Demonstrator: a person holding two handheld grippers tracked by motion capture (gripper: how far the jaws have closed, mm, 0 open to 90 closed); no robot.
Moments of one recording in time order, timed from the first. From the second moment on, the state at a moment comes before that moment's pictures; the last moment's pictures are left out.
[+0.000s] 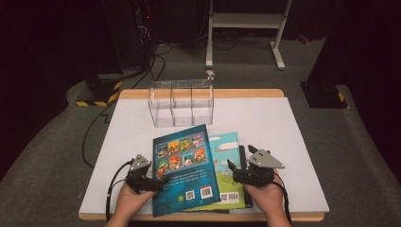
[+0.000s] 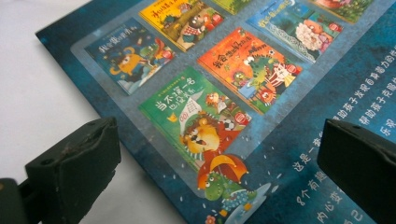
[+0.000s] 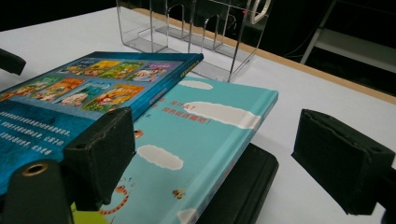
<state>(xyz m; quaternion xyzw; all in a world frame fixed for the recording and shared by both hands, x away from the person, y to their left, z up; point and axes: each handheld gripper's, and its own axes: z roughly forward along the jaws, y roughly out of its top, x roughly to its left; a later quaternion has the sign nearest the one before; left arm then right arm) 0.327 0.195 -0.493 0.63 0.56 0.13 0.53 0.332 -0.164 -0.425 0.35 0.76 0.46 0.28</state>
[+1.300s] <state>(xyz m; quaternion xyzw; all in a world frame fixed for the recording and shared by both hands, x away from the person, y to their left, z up) 0.338 0.193 -0.495 0.62 0.57 0.10 0.52 0.328 -0.170 -0.434 0.37 0.75 0.47 0.26</state>
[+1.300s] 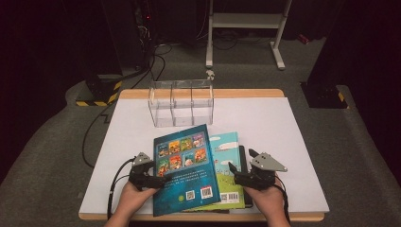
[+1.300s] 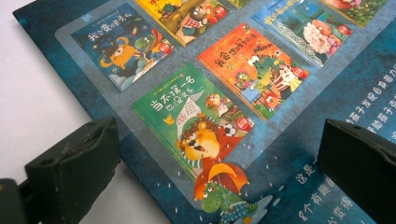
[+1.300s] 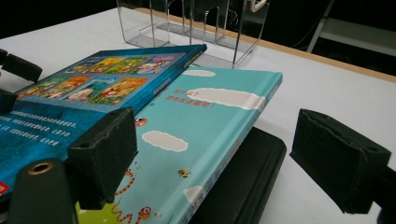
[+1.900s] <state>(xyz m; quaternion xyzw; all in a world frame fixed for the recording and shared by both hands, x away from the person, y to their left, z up) 0.340 0.186 -0.494 0.62 0.57 0.10 0.52 0.330 -0.178 -0.434 0.38 0.74 0.49 0.25</state>
